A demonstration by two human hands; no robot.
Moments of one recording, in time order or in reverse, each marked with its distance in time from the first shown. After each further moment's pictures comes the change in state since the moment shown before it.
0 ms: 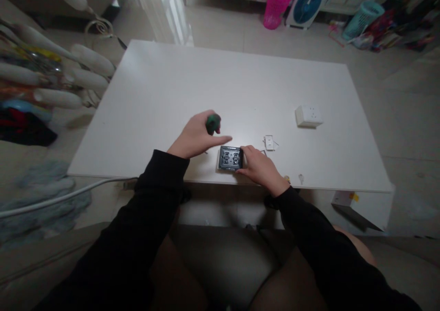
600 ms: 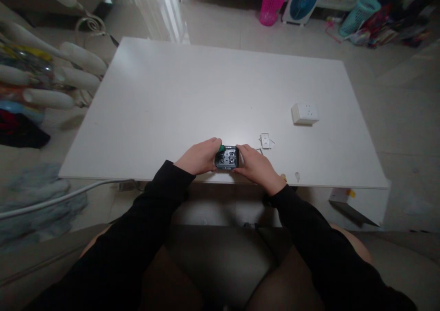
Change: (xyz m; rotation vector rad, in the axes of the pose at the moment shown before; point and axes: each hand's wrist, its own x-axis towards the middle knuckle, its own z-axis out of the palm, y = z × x) left_hand -0.028 -0.030 0.031 0.761 -0.504 0.056; right_hand 0.000 0.001 0.000 0.042 -0.012 0.013
